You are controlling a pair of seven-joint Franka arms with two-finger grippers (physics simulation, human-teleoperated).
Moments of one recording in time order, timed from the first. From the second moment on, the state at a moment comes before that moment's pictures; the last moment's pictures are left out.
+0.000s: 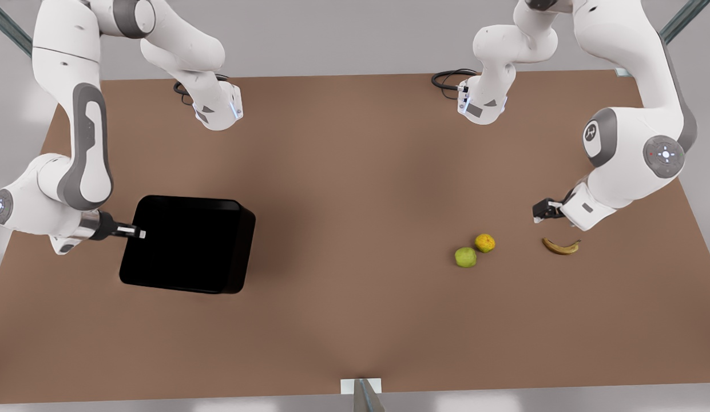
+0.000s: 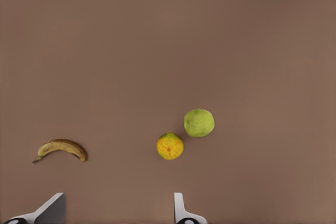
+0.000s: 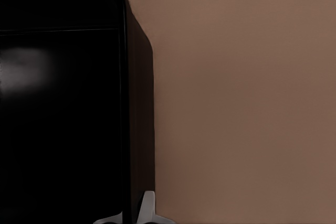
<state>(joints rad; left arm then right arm) -0.06 0.18 0.01 -1.63 -0.04 1.78 0.07 -0.17 0.29 -0.08 -1.84 0.30 1.90 -0.24</state>
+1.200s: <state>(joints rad) -0.06 0.20 0.01 -1.62 -0.04 1.79 0.03 0.32 0.37 -0.06 -1.45 0.13 1.71 -0.30</state>
